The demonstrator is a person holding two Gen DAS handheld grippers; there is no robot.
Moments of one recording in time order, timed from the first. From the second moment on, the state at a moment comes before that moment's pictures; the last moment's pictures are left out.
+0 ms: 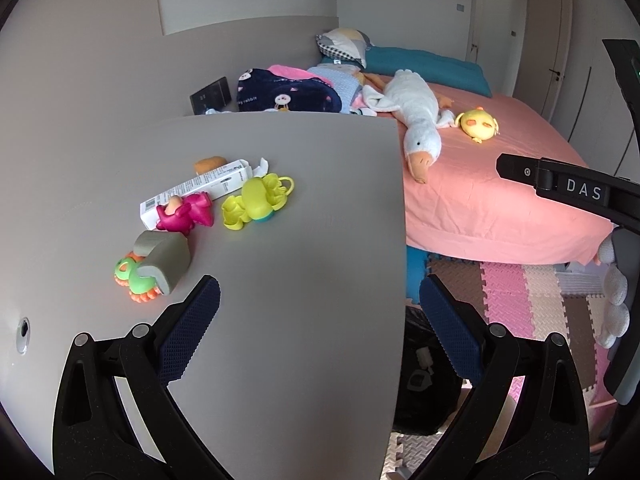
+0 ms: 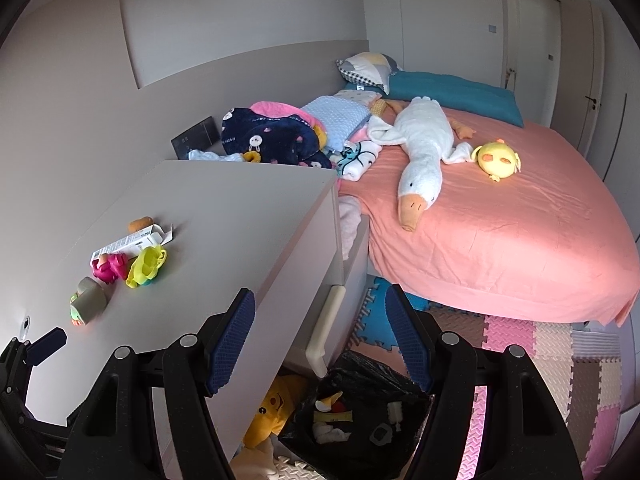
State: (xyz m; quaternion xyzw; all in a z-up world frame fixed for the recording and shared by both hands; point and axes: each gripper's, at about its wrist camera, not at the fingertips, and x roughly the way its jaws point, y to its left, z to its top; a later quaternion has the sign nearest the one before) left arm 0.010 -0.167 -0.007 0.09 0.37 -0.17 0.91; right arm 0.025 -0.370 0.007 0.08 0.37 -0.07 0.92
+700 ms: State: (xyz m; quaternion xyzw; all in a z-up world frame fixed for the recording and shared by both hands) left arm 0.057 -0.099 -0.023 0.07 0.38 -0.09 0.92; right arm 0.060 -0.312 -0.006 0.06 0.38 -0.02 0.92
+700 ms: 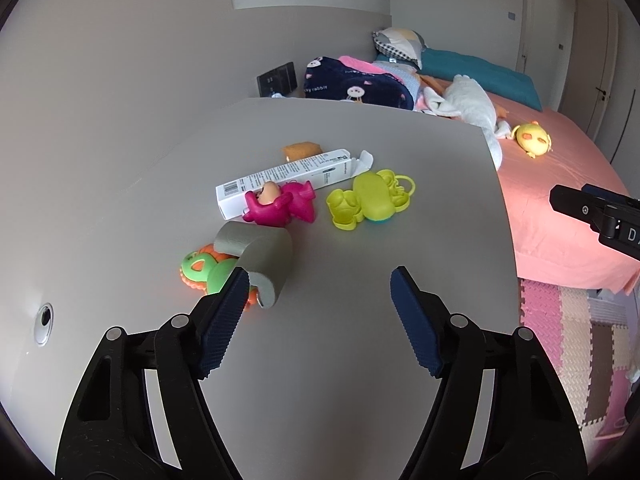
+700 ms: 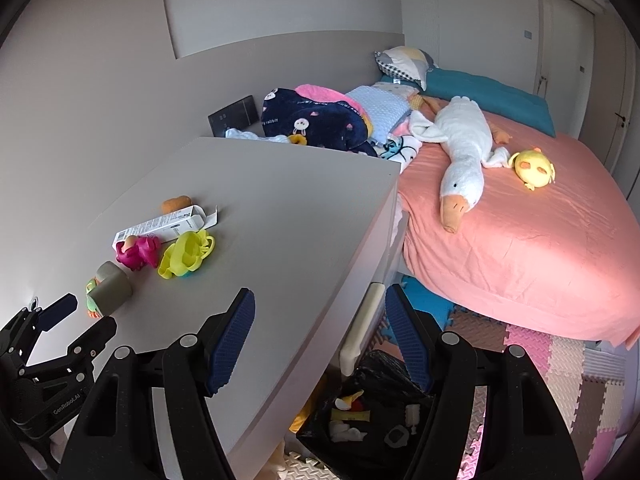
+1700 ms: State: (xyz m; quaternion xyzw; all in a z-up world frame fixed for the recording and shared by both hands) left arm 0.099 -0.068 -0.031 0.07 0.37 -0.07 0.92; right arm 0.102 -0.266 -0.033 0.04 0.41 0.01 0.91
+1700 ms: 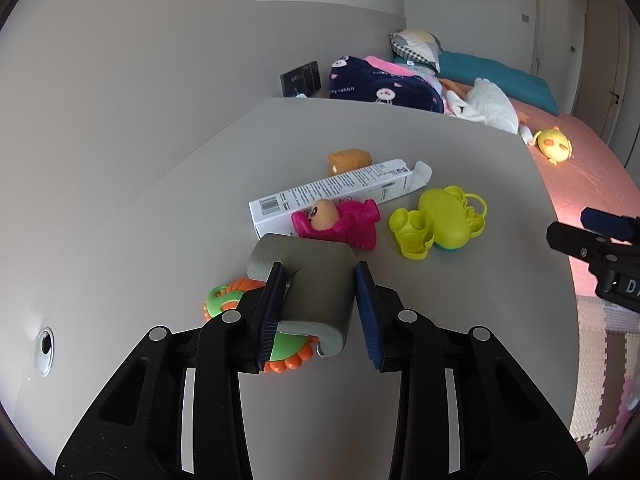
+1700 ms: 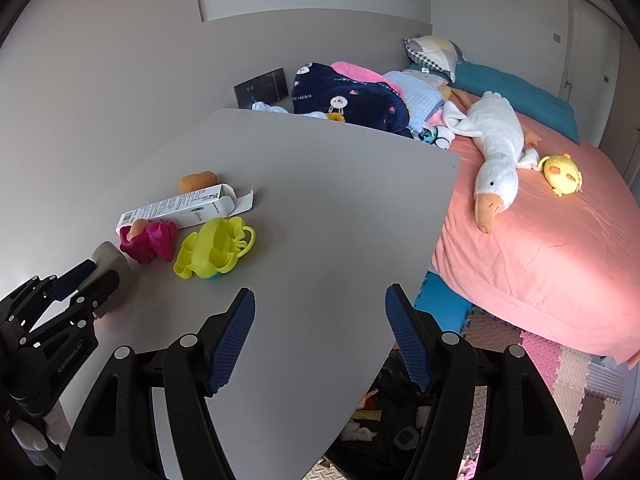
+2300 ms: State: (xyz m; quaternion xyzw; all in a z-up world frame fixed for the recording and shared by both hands) left arm 0.116 -0.024 -0.010 0.04 0.35 -0.04 0.93; right arm 0.142 -0.221 -0.047 0.04 0.43 0.05 0.90
